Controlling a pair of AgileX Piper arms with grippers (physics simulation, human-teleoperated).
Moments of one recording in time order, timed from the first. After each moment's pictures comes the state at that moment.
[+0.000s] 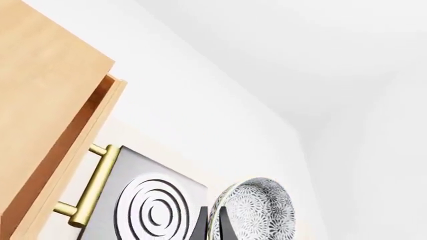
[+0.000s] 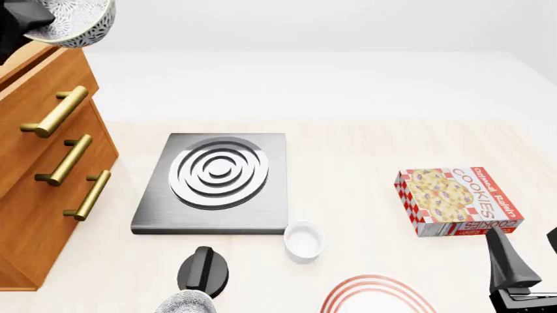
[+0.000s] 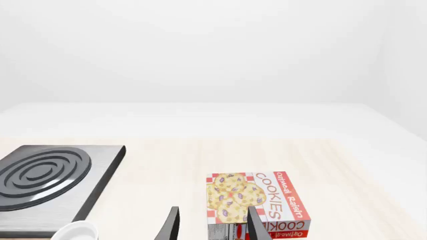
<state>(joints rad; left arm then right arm) -0.11 1.01 -1.24 0.54 -0.73 0.00 0.00 -0.01 0.01 0.00</state>
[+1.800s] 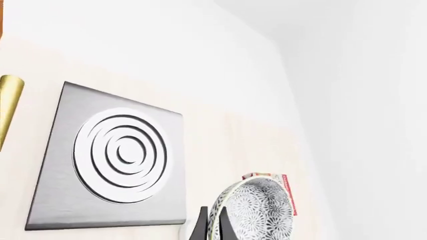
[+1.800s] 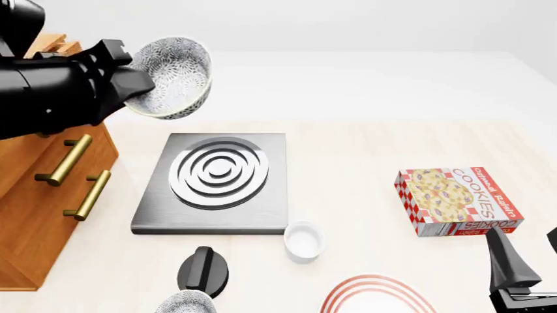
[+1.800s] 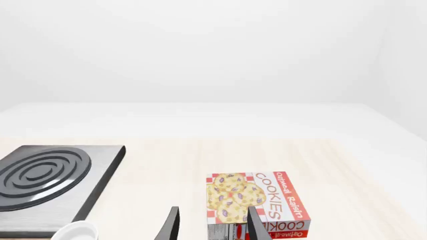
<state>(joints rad) -0.44 1.00 -1.08 0.54 -0.73 0.00 0.00 -0.01 0.01 0.00</state>
